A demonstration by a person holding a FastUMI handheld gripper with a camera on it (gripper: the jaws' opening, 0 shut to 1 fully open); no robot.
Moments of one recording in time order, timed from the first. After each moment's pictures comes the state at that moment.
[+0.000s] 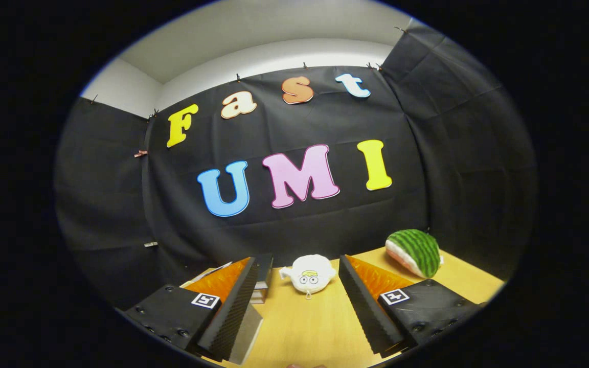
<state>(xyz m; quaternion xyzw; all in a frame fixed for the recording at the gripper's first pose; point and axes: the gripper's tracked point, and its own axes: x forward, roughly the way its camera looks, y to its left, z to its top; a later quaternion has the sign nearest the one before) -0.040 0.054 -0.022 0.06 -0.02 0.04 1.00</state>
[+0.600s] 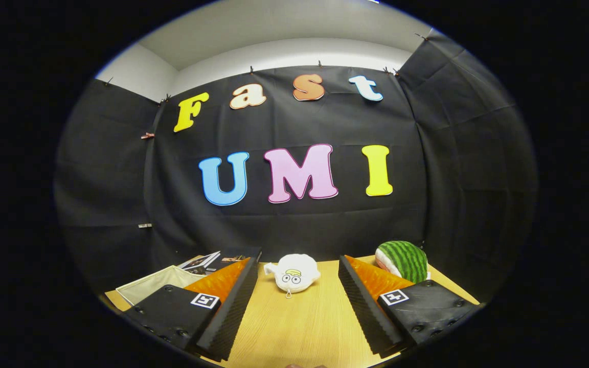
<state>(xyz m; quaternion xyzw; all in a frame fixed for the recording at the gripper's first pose) -0.029 0.045 -0.027 0.01 0.00 0.06 1.00</state>
